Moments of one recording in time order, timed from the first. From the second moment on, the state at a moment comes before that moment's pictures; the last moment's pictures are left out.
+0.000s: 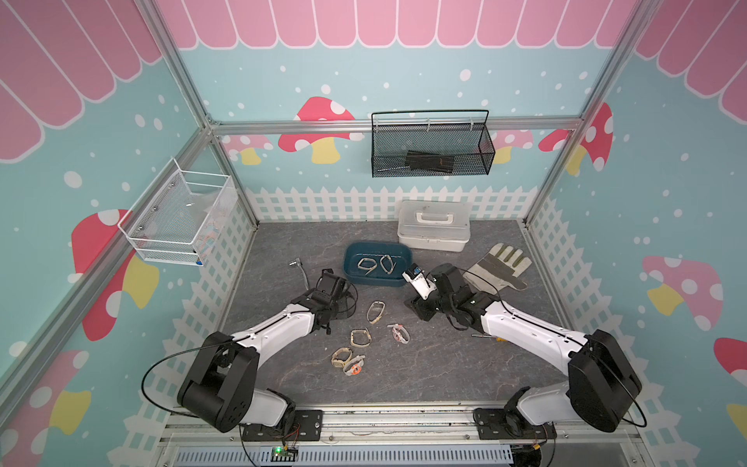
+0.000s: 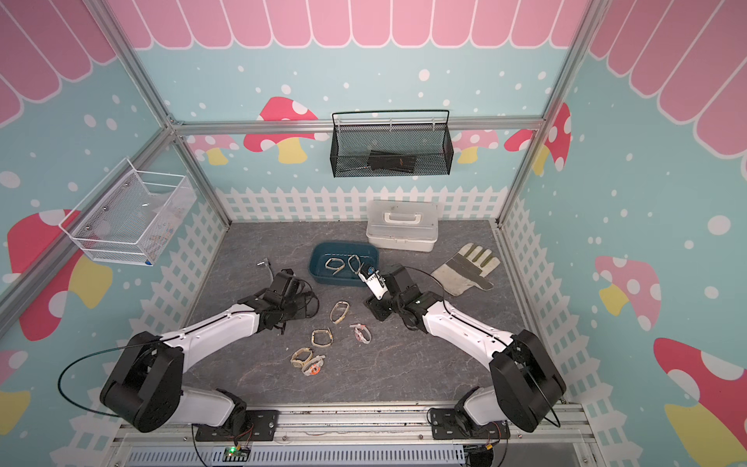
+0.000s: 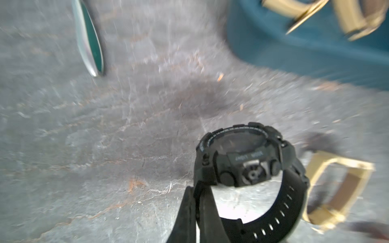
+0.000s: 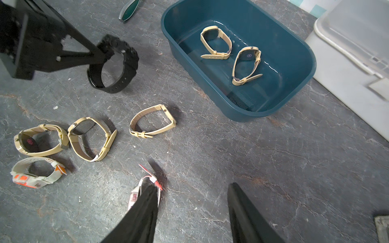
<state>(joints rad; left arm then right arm) -0.42 1.40 0.79 -0.37 -0.20 -0.44 0.65 1.41 0.90 -0.23 -0.12 -0.11</state>
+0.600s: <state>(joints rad) -0.39 1.72 1.41 -0.38 -0.19 -0.39 0.66 1.37 0.89 -0.23 -0.11 -0.10</state>
